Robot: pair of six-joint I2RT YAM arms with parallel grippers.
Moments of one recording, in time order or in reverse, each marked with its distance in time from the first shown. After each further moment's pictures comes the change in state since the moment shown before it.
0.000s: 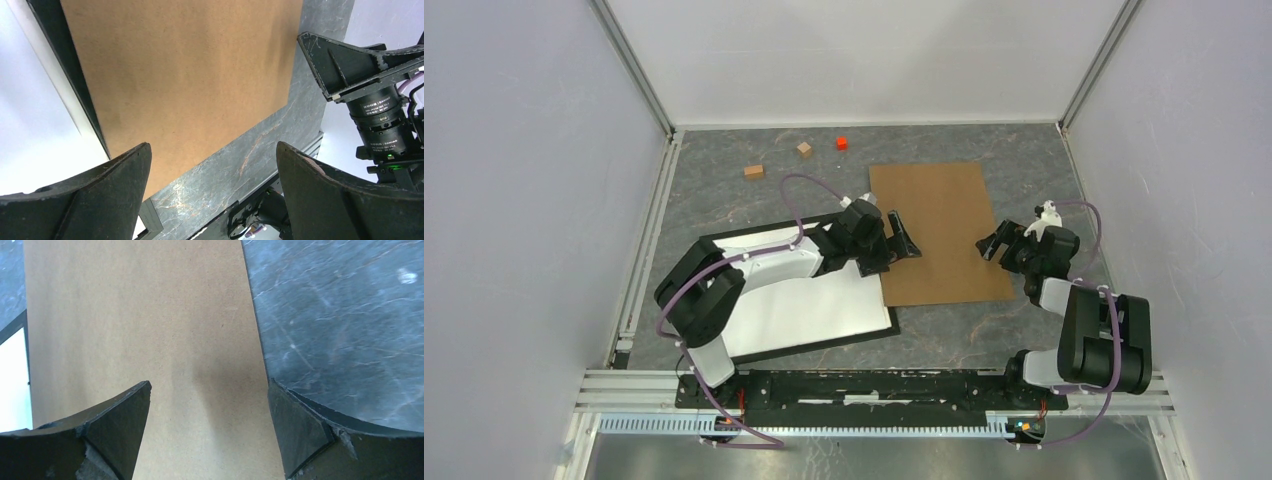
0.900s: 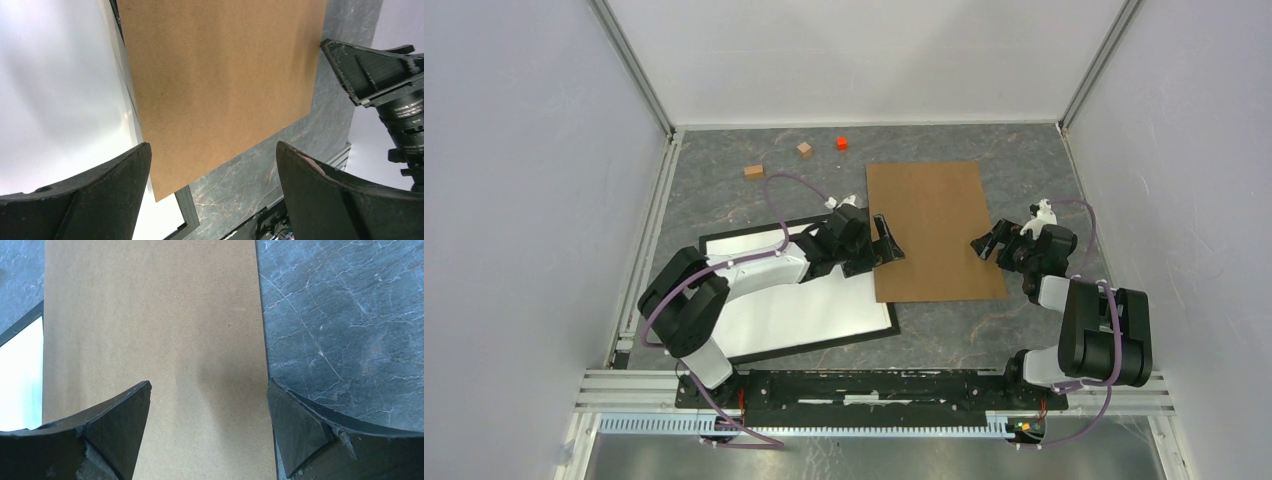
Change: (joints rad) left arm 0.030 -0.103 -0.113 0.000 -0.076 0.081; right arm 0.025 0.035 0.008 0.030 -0.069 0.011
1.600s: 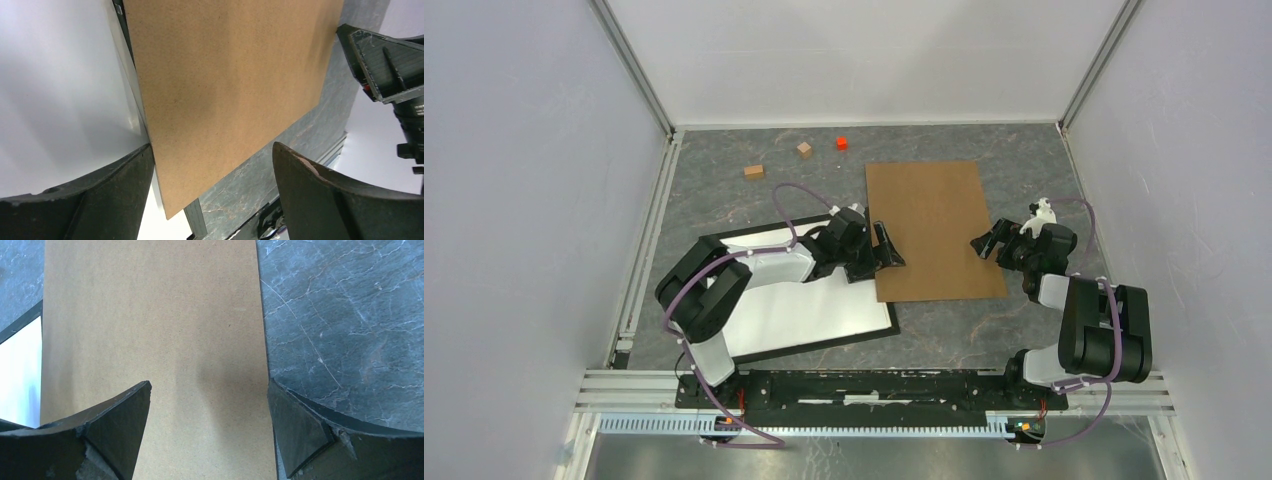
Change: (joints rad) left arm 0.026 0.120 -0.021 0.104 0.130 -0.011; right arm 0.000 0.016 0.008 0.011 -0.008 -0.012
